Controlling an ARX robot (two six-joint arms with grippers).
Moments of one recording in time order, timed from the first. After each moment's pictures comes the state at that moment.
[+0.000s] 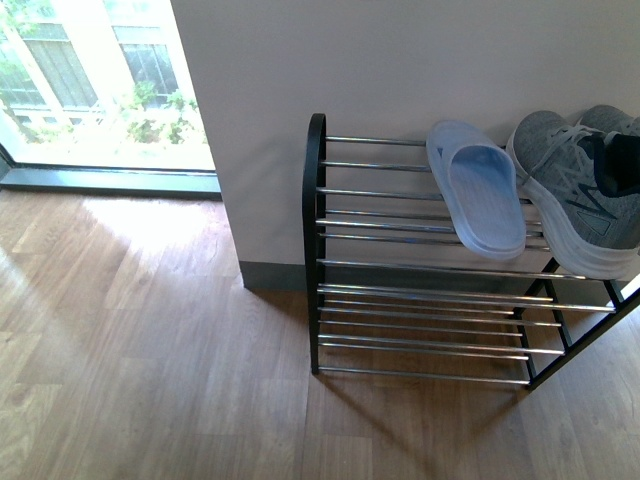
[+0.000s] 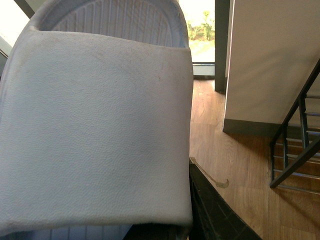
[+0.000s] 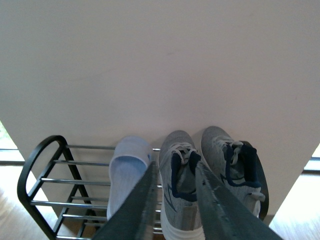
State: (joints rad) left arm -0.34 1.03 0.31 0.26 -0.52 -0.05; right arm 0.00 1.11 0.12 0.99 0.00 0.01
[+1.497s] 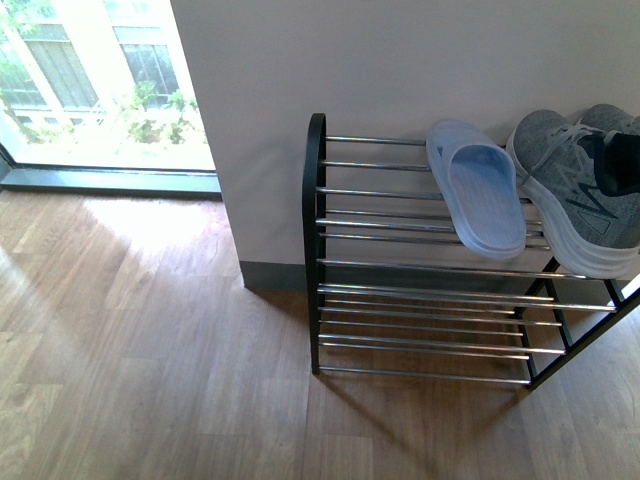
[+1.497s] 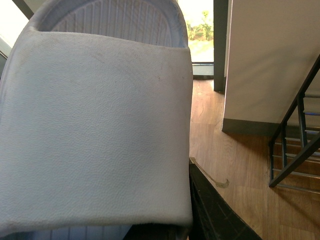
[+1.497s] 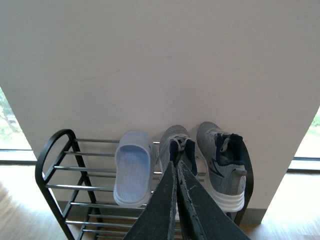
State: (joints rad) left arm -0.34 1.03 0.31 0.26 -0.52 -0.05; right arm 0.00 0.27 0.02 0.27 0.00 0.00
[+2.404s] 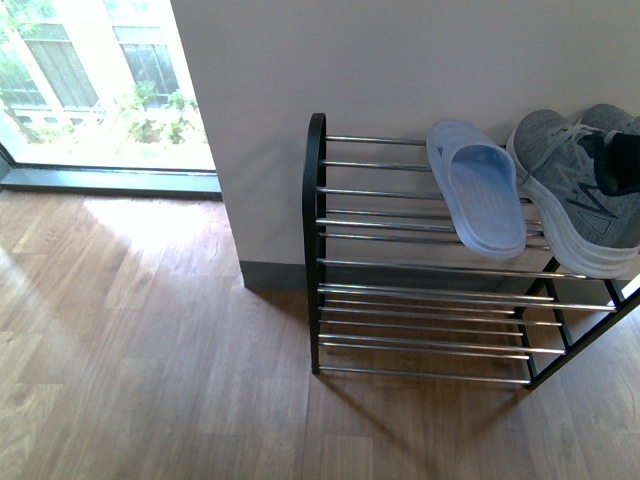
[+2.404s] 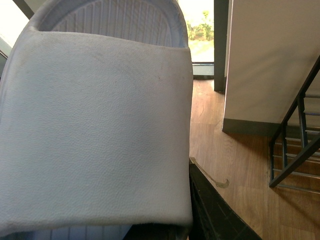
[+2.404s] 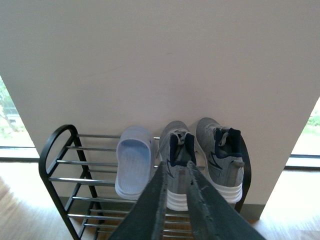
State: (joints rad) left arm -0.34 1.03 0.31 0.26 -0.52 -0.05; right arm 0.00 0.01 0.02 0.00 0.00 0.00
